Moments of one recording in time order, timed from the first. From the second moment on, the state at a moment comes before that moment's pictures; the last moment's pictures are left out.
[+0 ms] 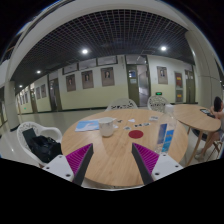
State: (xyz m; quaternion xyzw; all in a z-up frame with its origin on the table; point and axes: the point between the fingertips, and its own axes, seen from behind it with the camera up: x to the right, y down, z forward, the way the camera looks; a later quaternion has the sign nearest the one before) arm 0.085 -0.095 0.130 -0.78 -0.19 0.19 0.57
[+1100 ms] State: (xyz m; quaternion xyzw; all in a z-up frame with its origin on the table) arm 0.197 0.130 0.087 -0.75 -0.14 0.10 0.64
